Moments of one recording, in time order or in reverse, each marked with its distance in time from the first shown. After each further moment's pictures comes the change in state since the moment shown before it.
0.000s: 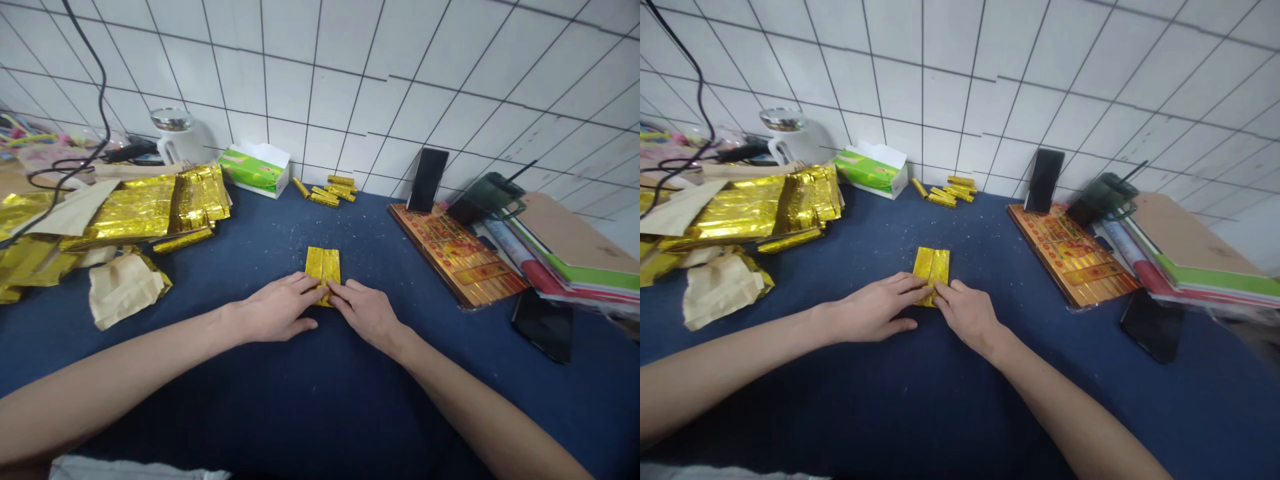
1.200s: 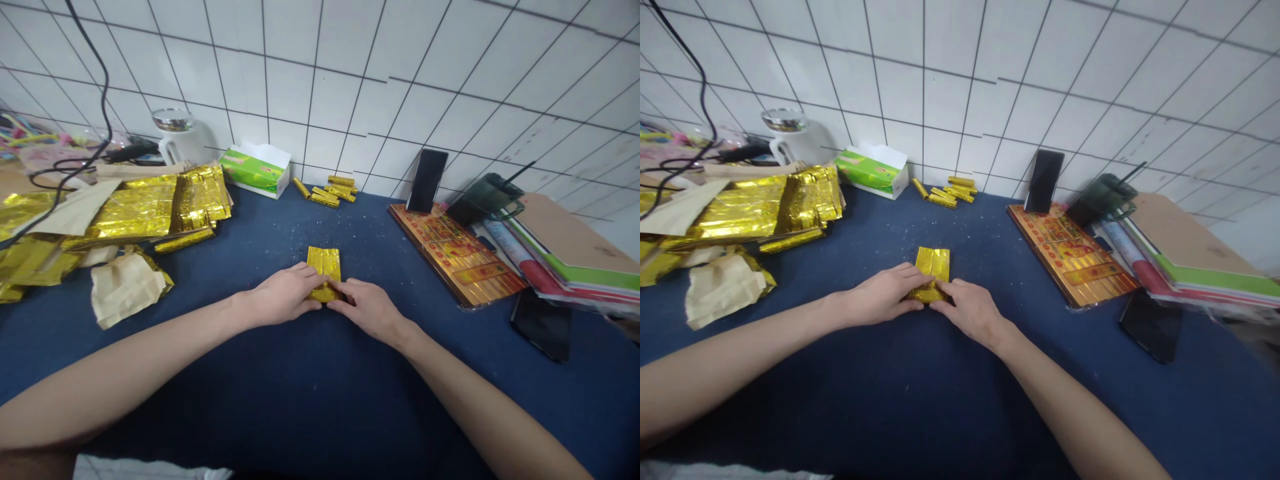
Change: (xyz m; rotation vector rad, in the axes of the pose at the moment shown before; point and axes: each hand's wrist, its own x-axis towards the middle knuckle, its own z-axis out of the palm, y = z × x) left_hand 0.015 -0.012 0.002 -0.092 0.060 -0.037; right_hand 0.007 0.005 -0.011 0.200 -0.097 -0.039
